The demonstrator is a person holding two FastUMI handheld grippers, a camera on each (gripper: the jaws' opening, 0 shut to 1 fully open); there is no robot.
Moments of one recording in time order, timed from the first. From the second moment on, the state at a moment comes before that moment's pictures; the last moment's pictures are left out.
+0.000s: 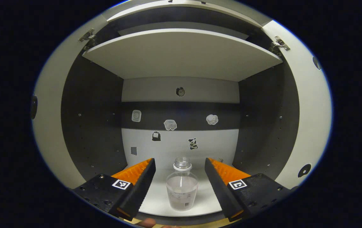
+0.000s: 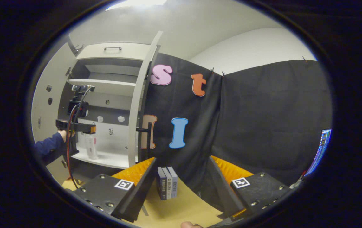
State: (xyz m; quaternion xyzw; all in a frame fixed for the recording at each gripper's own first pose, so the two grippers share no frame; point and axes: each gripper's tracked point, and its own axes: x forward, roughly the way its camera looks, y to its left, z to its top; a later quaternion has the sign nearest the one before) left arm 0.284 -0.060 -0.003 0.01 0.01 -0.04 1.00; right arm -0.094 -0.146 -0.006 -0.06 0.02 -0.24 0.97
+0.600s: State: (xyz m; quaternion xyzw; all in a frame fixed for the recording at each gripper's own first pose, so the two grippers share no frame) left arm 0.306 -0.061 -0.027 0.01 0.04 -0.04 1.00; right arm -0.108 -0.146 -0.006 -0.07 0.02 -0.25 0.96
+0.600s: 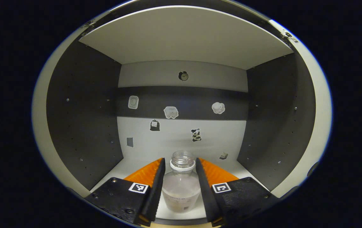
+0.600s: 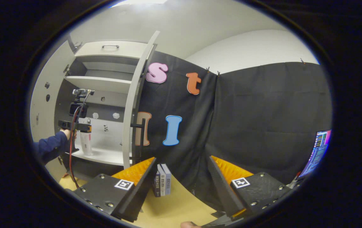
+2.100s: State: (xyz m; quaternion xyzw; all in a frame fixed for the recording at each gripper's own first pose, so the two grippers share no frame) left arm 0.073 -0.038 -0.095 -0.02 0.04 -0.15 0.99; right arm -0.080 -0.121 0.000 -0.04 0.00 -0.14 0.99
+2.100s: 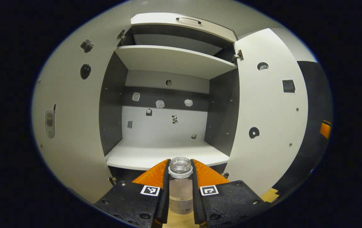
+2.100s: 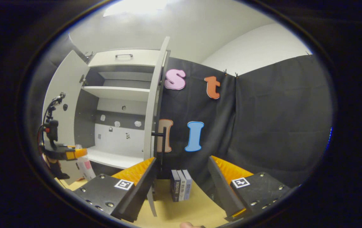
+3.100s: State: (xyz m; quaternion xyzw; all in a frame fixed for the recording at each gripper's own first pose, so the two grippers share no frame) left arm -0.038 -0.018 -0.318 -0.12 0.27 -0.11 0.95; right arm -0.059 -0.101 0.002 -0.05 -0.02 -0.09 0.99
